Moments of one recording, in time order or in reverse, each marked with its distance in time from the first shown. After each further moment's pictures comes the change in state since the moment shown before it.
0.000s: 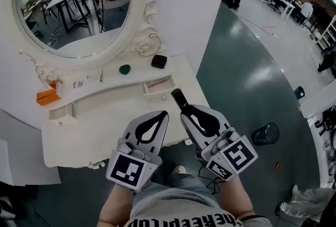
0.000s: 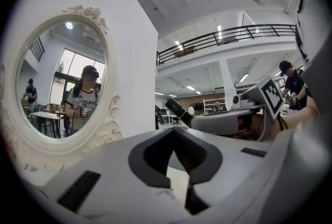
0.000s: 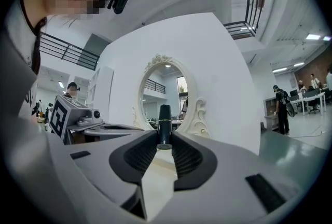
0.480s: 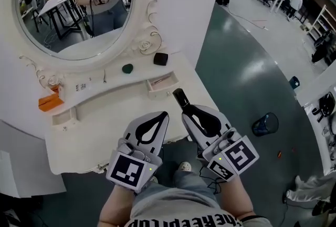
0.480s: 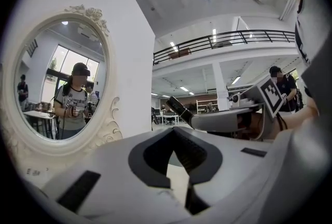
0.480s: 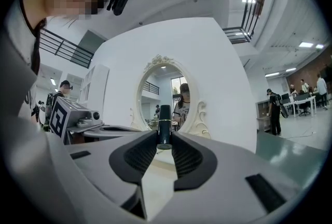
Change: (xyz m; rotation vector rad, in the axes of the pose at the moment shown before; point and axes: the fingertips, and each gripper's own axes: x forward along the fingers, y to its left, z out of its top) left arm -0.041 0.011 -0.001 0.006 -0.002 -0.088; right arm 0.004 0.042 0.004 0.000 -0.012 -0.092
